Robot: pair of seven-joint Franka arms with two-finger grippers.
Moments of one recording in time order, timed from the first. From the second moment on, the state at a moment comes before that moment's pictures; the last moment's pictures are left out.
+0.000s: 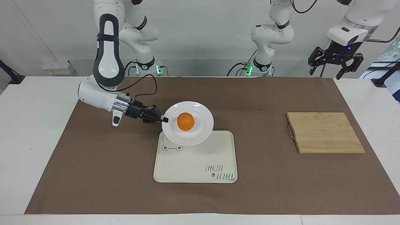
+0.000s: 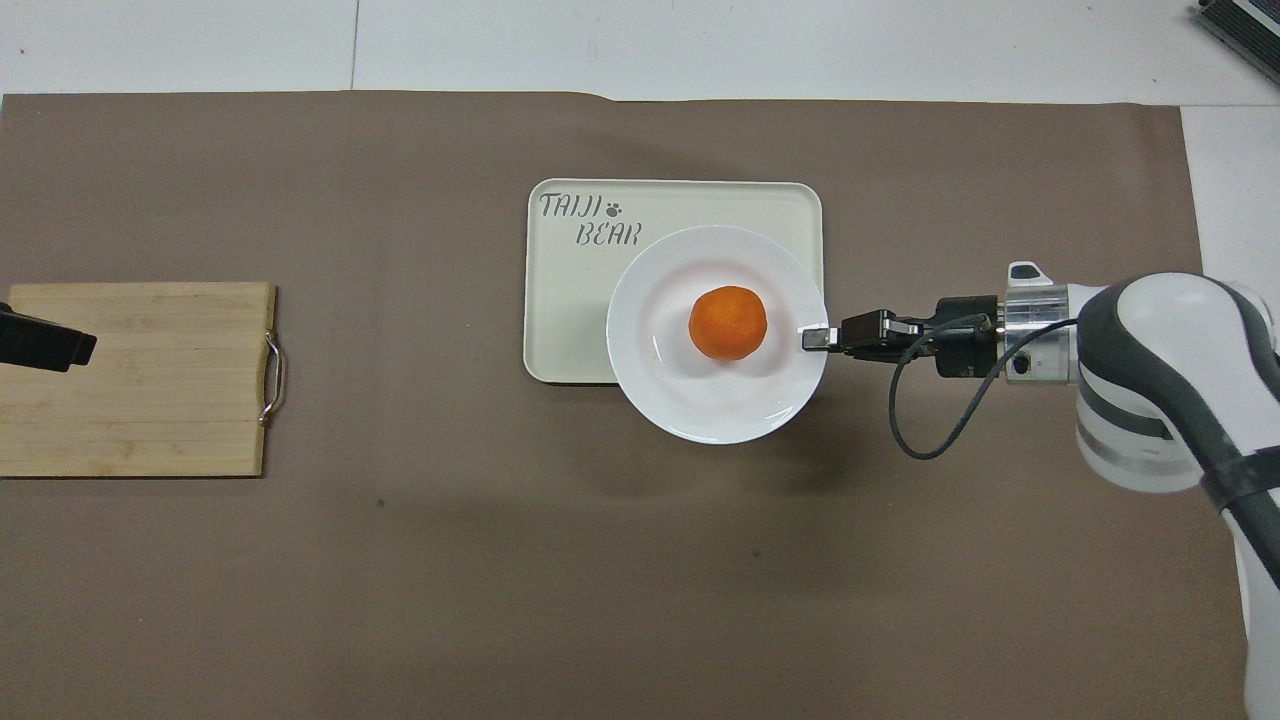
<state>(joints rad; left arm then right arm) -0.15 -0.03 0.09 -1.47 0.02 1.48 0.30 0.09 0.32 -0.08 -1.88 1.21 1.96 -0.52</state>
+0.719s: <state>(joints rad) -0.15 -0.03 0.09 -1.47 0.02 1.48 0.30 0.17 0.54 -0.07 -1.69 1.26 2.13 -0.45</state>
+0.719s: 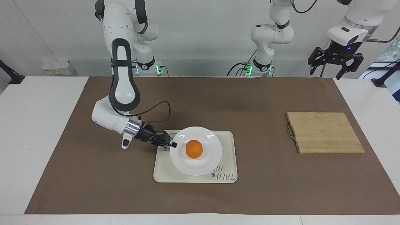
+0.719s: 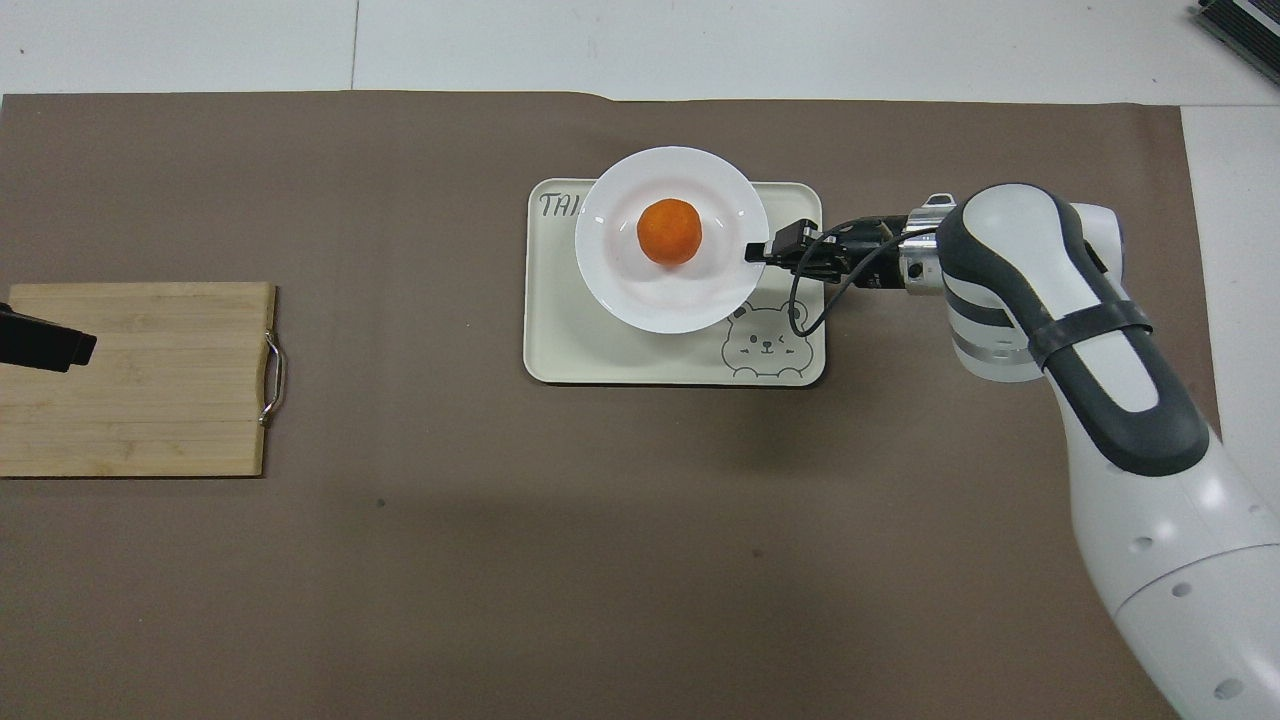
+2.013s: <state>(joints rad) -0.15 -0.03 0.09 -1.47 0.02 1.48 0.30 0.20 0.61 -0.06 -1.70 1.26 2.12 -0.55</state>
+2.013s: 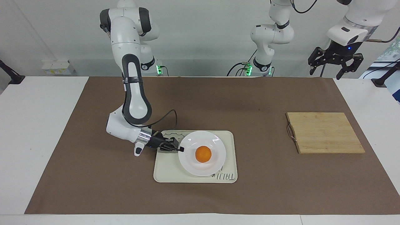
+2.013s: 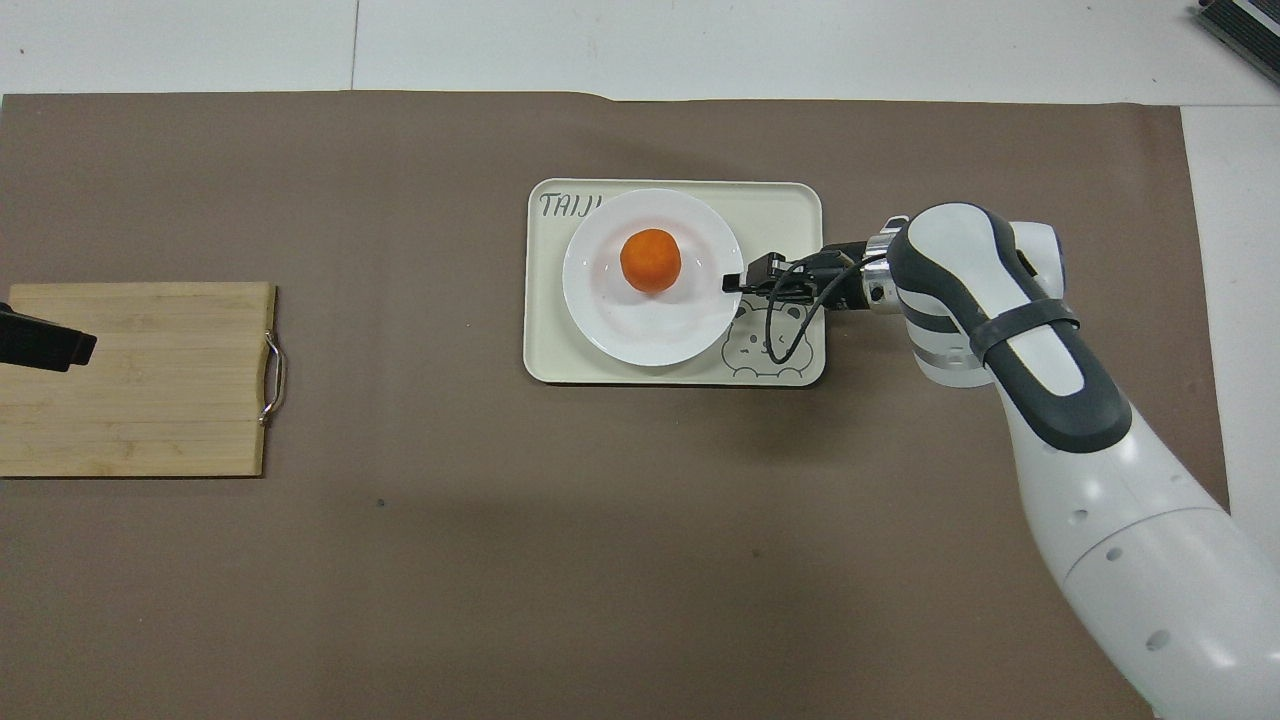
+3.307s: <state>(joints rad) -0.15 -0.03 0.09 -1.47 0.02 1.48 0.30 0.19 0.40 -0.08 -1.70 0.39 2.21 -0.13</state>
